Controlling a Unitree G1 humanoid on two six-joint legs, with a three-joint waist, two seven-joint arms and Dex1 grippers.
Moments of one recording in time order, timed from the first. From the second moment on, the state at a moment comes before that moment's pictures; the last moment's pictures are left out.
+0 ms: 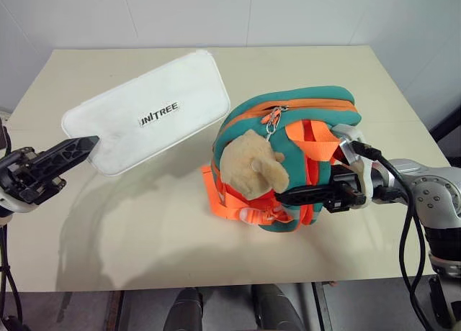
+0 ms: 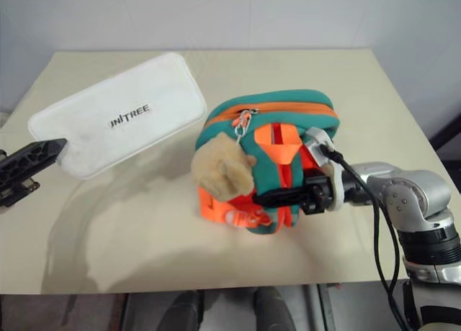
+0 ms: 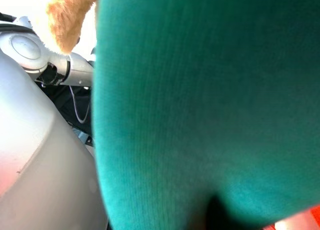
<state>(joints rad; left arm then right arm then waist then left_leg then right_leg) -0.25 0.87 0.84 -0.14 -1.44 1.28 -0.71 -0.61 -0.80 0.02 -0.17 1.01 1.06 1.25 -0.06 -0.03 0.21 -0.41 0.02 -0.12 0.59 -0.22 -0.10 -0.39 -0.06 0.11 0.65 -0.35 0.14</state>
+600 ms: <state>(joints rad) -0.27 1.04 0.52 -0.07 -1.06 0.91 -1.09 -0.58 -0.79 -0.01 -0.20 1.00 1.05 1.23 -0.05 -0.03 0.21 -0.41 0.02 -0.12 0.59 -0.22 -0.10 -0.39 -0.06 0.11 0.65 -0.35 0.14</state>
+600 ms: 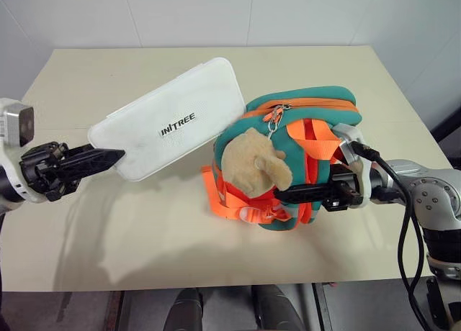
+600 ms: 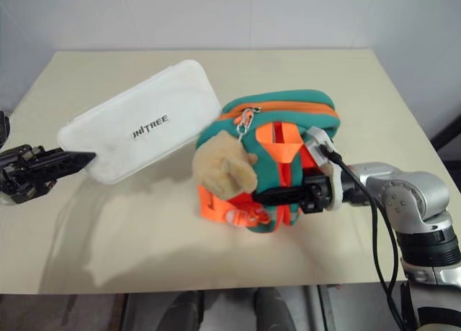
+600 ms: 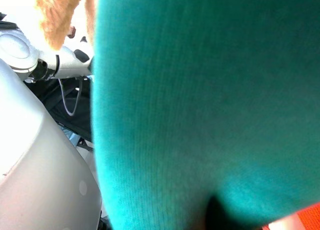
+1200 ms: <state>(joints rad) -0.34 1.05 0.51 0.03 -0.96 0.84 -1.22 -0.56 -0.80 -0.01 -0.20 1.00 1.05 1.23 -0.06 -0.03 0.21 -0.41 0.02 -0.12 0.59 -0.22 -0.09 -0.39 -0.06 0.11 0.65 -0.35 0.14</state>
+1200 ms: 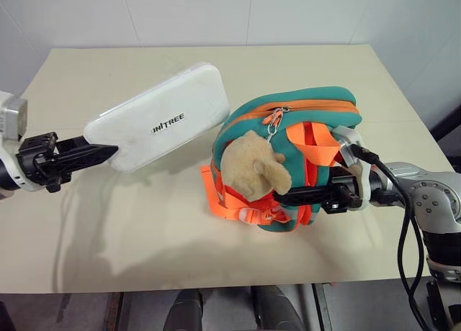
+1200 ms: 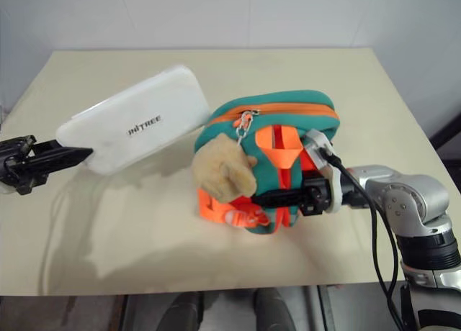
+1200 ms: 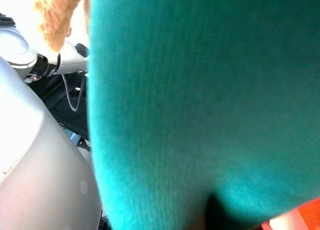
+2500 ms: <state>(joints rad) -0.69 1.07 0.20 0.23 -0.59 0.38 -1.42 -0.54 -0.77 -0.01 -0.19 0.95 1.01 1.24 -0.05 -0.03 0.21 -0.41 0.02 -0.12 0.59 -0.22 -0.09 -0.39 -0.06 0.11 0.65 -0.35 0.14</state>
